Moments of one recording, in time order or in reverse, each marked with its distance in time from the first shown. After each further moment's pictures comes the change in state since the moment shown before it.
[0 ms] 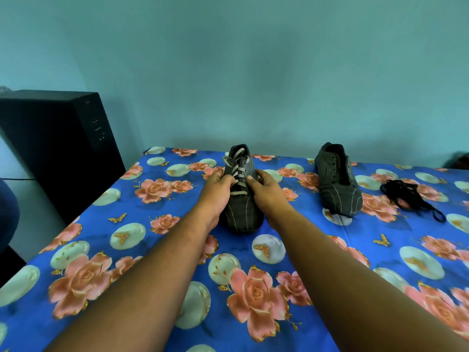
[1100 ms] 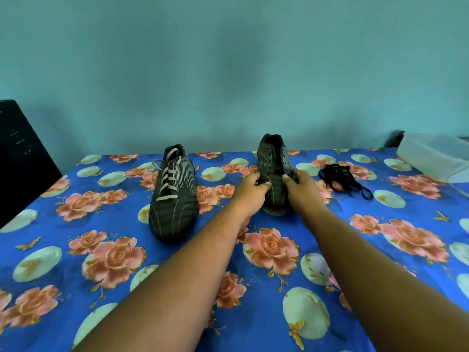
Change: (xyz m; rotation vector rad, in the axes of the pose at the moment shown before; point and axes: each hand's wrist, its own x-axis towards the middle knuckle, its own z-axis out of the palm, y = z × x) left_hand -0.012 -0.012 0.198 0.264 -0.338 0.072; right_hand -0.014 0.021 -0.206 -0.239 0.365 0.001
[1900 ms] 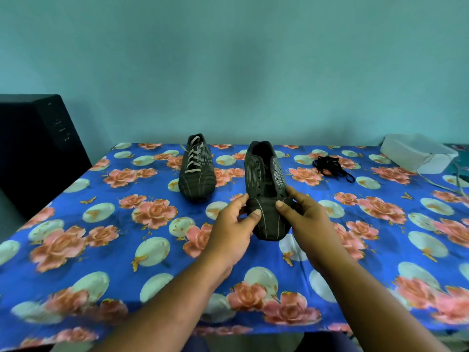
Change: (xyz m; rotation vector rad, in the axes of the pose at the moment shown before) left_hand -0.218 -0.020 -0.036 -0.216 0.119 0.085; right_hand -0.203 -0.019 -0.035 0.270 -0.186 -0.132
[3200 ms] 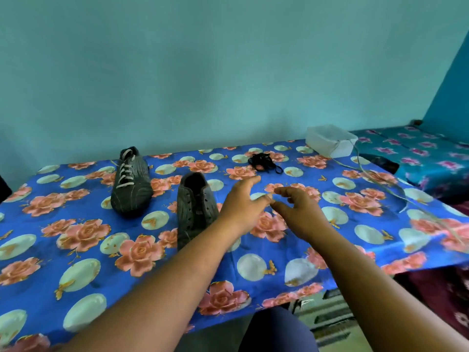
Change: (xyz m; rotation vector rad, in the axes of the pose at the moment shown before) left_hand 0.005 0.057 0.134 0.412 -0.279 0.201; right_hand -0.031 -0.022 -0.132 -0.651 0.160 0.030
